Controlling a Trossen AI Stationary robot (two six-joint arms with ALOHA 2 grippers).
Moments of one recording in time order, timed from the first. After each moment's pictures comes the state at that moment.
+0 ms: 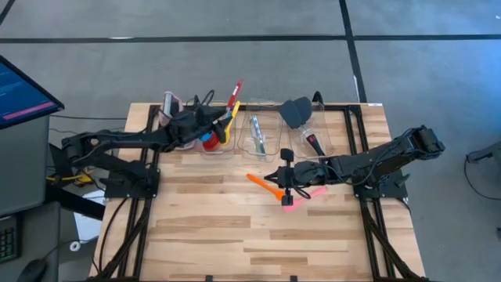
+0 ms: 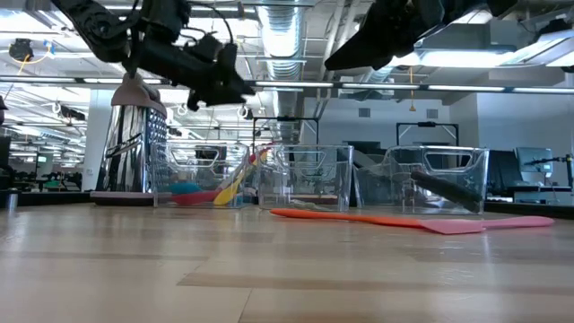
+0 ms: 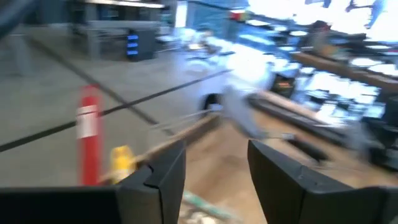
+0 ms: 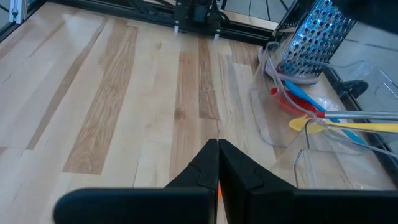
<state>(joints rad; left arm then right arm) 0.42 1.28 0.58 0.57 -0.22 -0.20 0.23 1.39 0.84 0.05 0.32 -0.08</state>
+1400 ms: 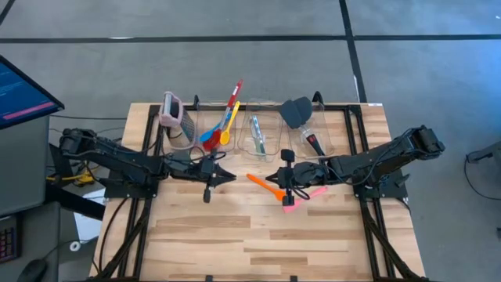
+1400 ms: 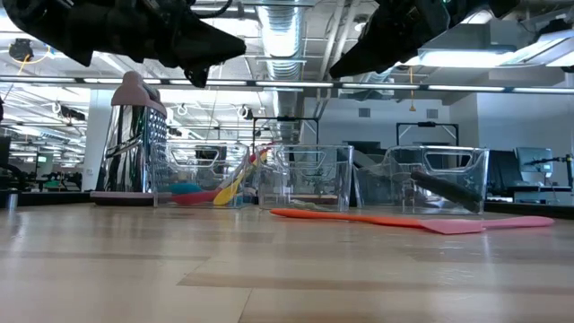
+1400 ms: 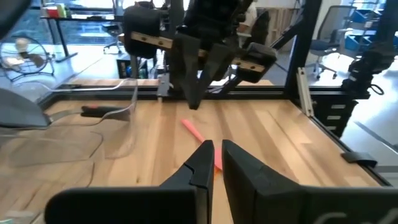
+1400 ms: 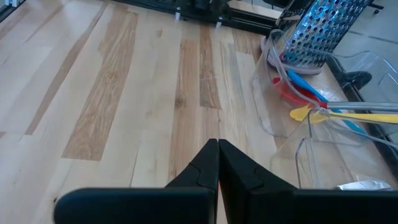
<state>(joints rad) -0.10 1.22 0.42 0.69 -0.05 -0.03 0.23 1.40 0.84 0.01 0.32 -0.08</state>
